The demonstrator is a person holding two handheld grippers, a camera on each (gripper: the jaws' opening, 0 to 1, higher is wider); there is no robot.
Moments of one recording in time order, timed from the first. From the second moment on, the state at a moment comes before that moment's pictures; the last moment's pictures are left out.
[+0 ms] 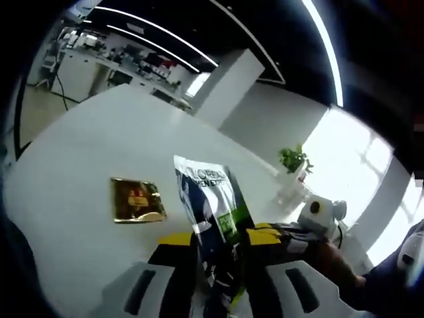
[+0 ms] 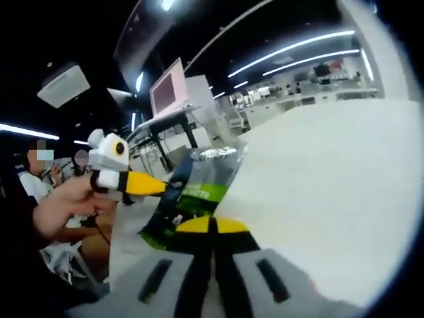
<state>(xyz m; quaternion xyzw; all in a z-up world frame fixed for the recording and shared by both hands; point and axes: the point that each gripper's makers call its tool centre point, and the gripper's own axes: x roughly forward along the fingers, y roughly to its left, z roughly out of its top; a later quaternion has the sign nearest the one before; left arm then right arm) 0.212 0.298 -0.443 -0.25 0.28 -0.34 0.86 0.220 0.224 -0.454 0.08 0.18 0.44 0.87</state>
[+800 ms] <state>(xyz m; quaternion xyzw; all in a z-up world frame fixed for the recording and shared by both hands) 0.216 0.298 -0.430 -0.25 0.26 -0.35 0.86 0.220 0.225 -0.448 0.09 0.16 0.45 0.87</state>
